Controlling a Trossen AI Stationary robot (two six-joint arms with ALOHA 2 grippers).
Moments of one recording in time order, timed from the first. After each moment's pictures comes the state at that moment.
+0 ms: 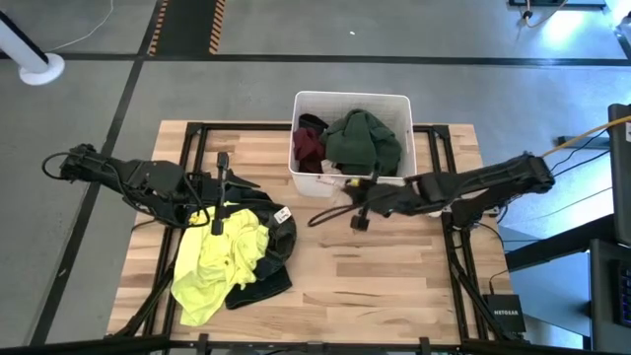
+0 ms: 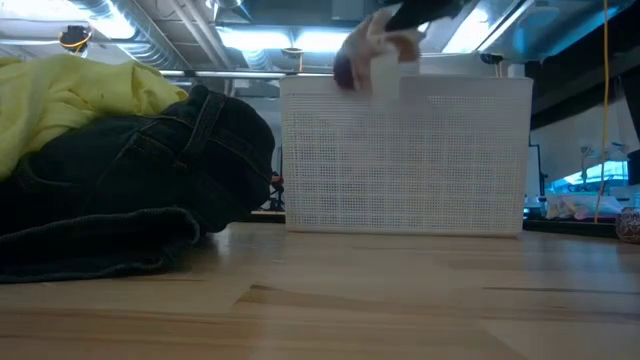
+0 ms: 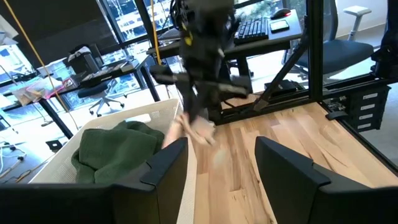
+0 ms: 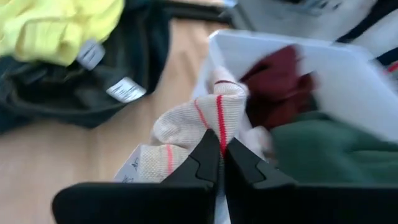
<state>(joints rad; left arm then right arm) -0.33 0.83 0.96 -0.25 -0.39 0.23 0.22 1.34 1.19 -0.55 0.56 0.08</state>
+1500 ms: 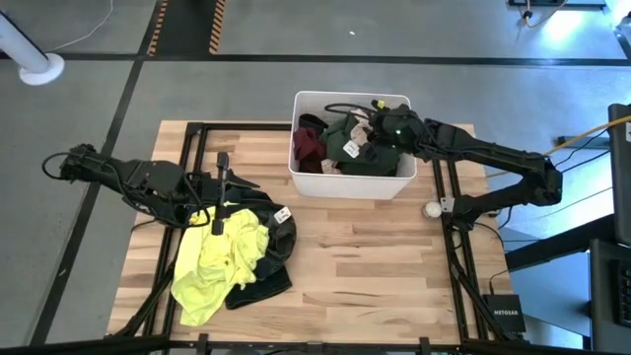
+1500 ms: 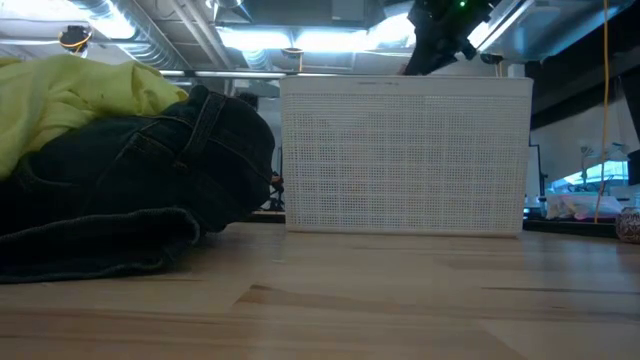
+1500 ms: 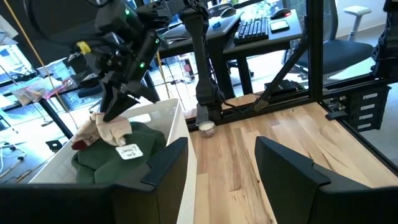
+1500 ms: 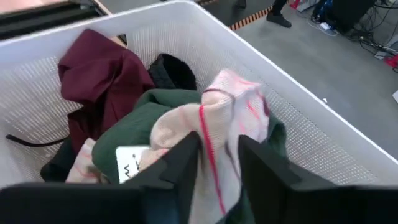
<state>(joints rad) -0.33 0.83 0.96 -0.25 -0.39 0.24 -0.35 1.24 1.19 -0.59 0.40 0.11</state>
